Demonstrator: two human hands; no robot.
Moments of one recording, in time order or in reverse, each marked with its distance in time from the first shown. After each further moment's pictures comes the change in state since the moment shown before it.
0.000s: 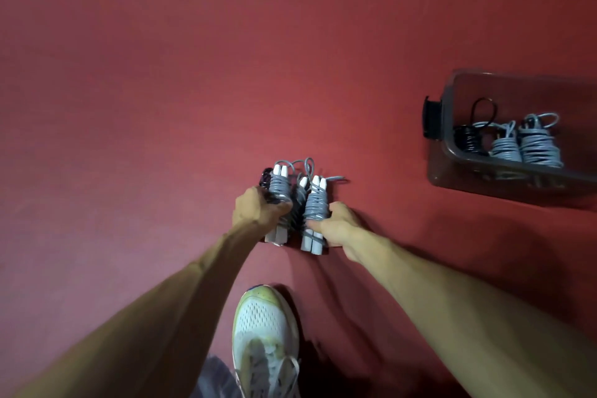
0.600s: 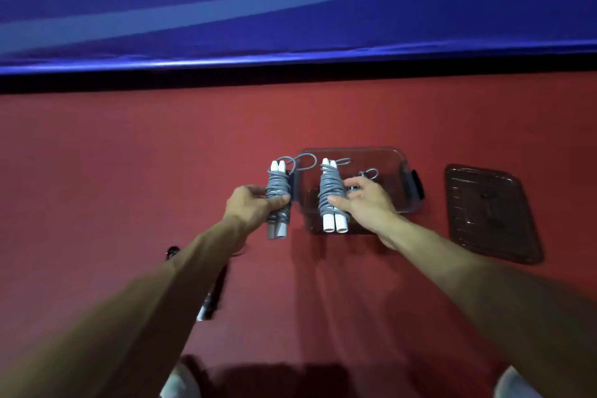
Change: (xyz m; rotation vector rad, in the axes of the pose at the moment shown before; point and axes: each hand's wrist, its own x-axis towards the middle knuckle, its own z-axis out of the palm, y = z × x) left_hand -0.083 0.210 0.031 -0.376 -0.220 0.290; right_hand -0.117 -0.003 -0.283 0.142 0.391 -0.294
